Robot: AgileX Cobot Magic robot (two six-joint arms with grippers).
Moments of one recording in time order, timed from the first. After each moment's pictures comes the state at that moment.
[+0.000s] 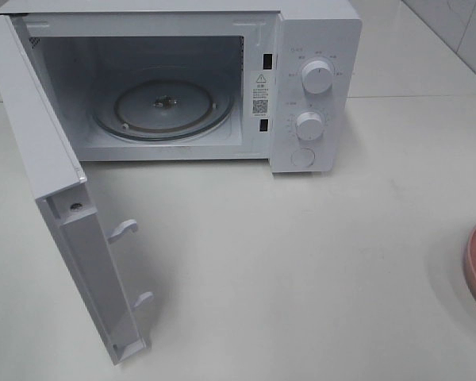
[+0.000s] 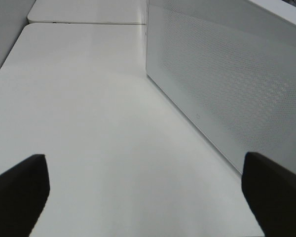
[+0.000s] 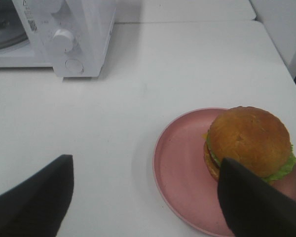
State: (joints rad) left arm 0.01 0.00 -0.52 -0.09 1.08 0.04; right arm 0.09 0.01 -0.49 -0.08 0.97 0.13
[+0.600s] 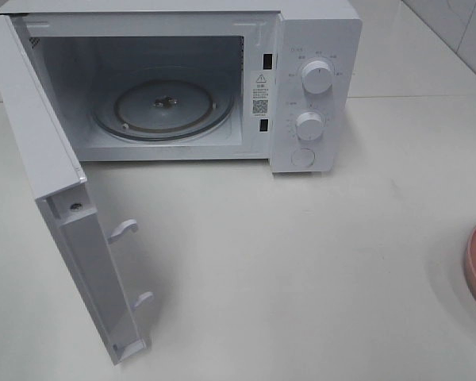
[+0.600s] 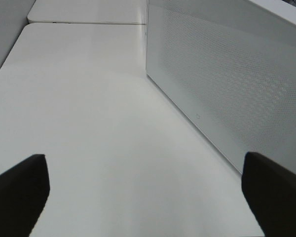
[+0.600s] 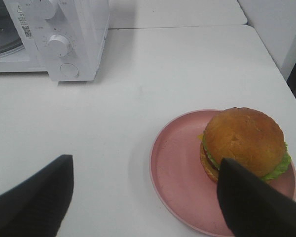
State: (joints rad) left arm 0.01 0.00 -0.52 -0.09 1.08 0.04; right arm 0.05 0.00 -0.49 -0.07 0.97 0.10
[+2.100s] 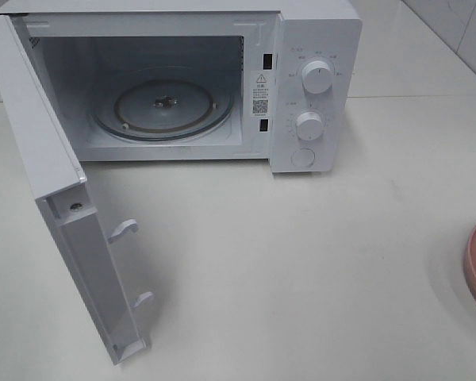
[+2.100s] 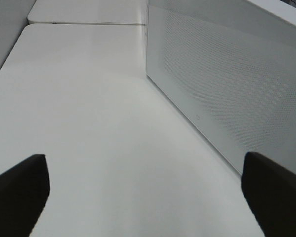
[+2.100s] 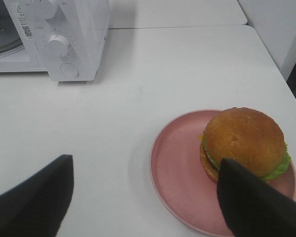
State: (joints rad) left arm 0.01 0.00 -0.52 -0.09 1.07 0.04; right arm 0.05 0.00 -0.49 -0.07 0.97 0.10
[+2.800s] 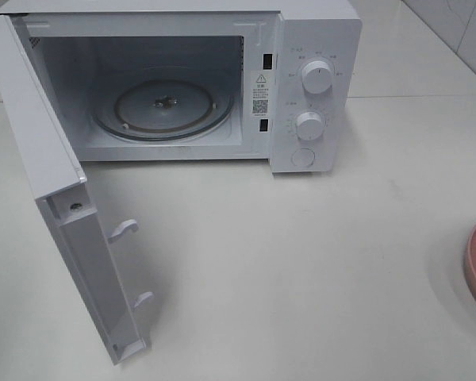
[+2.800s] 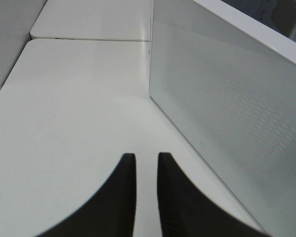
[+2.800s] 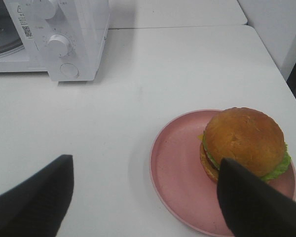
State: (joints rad) left arm 0.01 0.19 -0.54 -0.09 0.89 0.04; right arm 0.05 0.00 -0.49 -0.07 0.97 0.10
